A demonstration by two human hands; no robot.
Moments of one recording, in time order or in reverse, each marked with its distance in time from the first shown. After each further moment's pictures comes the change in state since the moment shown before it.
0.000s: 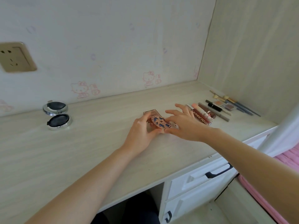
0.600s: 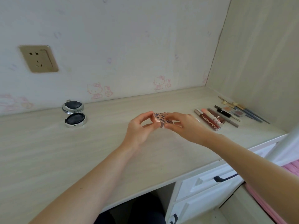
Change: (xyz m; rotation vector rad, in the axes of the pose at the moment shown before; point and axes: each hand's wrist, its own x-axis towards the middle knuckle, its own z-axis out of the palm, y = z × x) left_hand -0.010 0.009 -0.042 -0.660 0.093 -0.357; right_hand 0.003 -0.045 -0.013 0.442 0.136 0.019
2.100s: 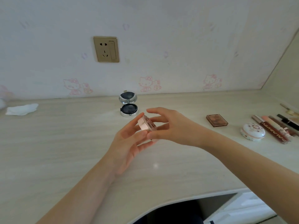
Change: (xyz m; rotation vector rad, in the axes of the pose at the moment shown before) left_hand -0.084 0.017 -0.186 -0.454 -0.110 -0.042; right_hand 0.048 -0.186 0.087 0.432 -0.363 -0.130
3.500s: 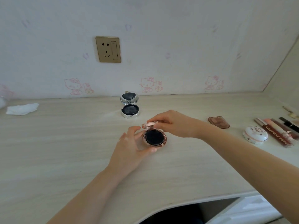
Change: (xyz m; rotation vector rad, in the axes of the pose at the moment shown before) left_hand 0.001 -0.019 -0.007 1.180 0.340 0.081; right_hand 0.030 0.020 -0.014 -0.285 -0.149 -0.053
